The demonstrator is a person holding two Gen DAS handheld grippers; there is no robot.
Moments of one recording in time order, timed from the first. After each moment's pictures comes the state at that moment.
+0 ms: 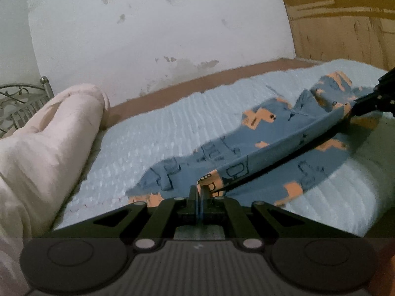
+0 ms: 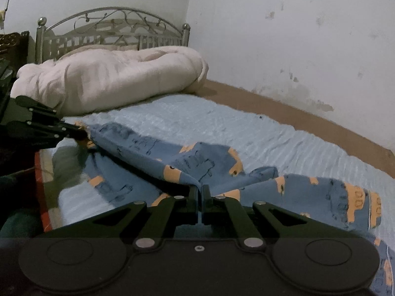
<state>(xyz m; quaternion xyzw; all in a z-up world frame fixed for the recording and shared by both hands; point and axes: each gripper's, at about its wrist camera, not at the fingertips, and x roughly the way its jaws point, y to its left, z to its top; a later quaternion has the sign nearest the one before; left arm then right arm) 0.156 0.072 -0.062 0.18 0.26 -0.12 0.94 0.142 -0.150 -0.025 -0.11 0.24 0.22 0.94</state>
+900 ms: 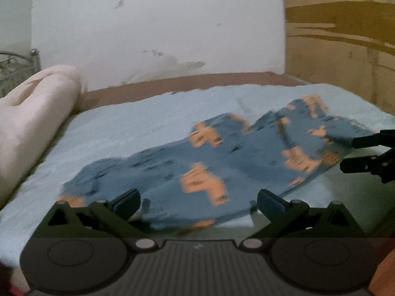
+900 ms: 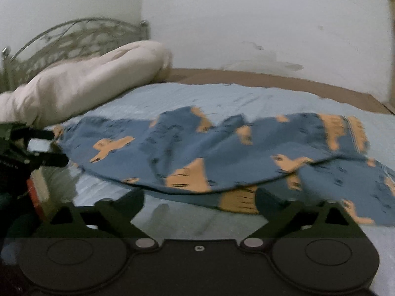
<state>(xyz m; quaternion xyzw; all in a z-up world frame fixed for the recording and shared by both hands) 0.149 0.001 -0.053 0.08 0.27 -0.16 0.94 0.121 -0.204 -0.060 0.01 0.28 0.14 0.95</state>
